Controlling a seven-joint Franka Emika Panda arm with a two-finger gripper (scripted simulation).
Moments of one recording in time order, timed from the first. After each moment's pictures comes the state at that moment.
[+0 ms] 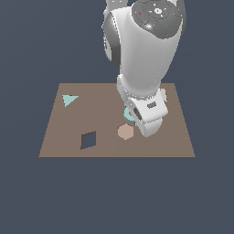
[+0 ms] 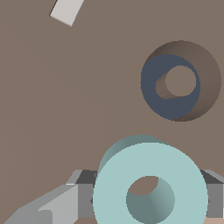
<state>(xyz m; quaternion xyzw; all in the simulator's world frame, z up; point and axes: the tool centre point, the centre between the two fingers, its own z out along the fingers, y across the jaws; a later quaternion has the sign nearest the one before) 0.008 0.053 0.038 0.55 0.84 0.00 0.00</state>
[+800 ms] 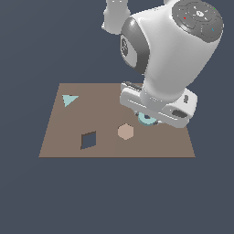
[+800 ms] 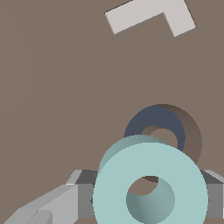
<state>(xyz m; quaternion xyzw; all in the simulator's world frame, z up) 0.020 0.103 0.040 0.23 0.97 0.00 0.00</state>
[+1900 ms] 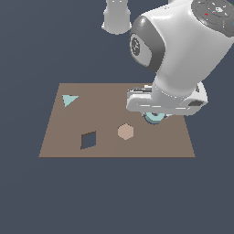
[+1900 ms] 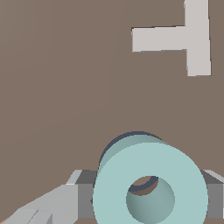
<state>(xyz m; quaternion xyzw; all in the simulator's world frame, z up) 0.010 0.130 0.040 0.05 1.00 0.00 0.00</state>
